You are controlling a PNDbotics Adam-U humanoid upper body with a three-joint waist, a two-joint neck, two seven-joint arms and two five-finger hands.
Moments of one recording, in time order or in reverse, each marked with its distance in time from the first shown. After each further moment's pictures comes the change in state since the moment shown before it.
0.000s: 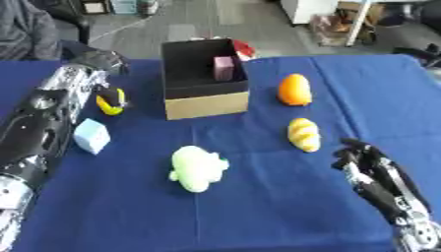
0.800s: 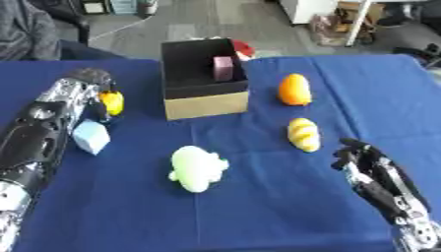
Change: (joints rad) left arm 0.027 0.002 0.027 0.046 -0.070 0.071 0.028; right arm -0.003 0.000 0.000 0.006 0.000 0.000 0.000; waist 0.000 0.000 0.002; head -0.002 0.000
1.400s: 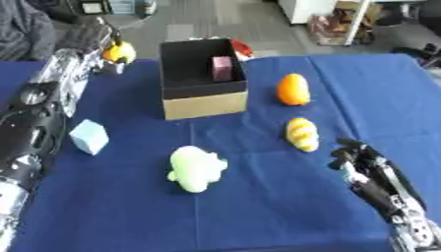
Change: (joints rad) left arm -0.034 -0.010 -0.105 -0.284 0.276 -0.076 0.177; right arm -0.001 0.000 0.000 0.006 0.000 0.000 0.001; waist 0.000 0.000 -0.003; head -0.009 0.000
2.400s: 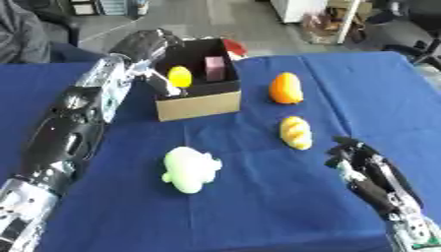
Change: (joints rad) left arm 0.015 -0.055 -0.078 -0.085 0.087 -0.078 -0.039; right arm -0.009 0.002 0.005 0.002 0.001 -0.001 0.005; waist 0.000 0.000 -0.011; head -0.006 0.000
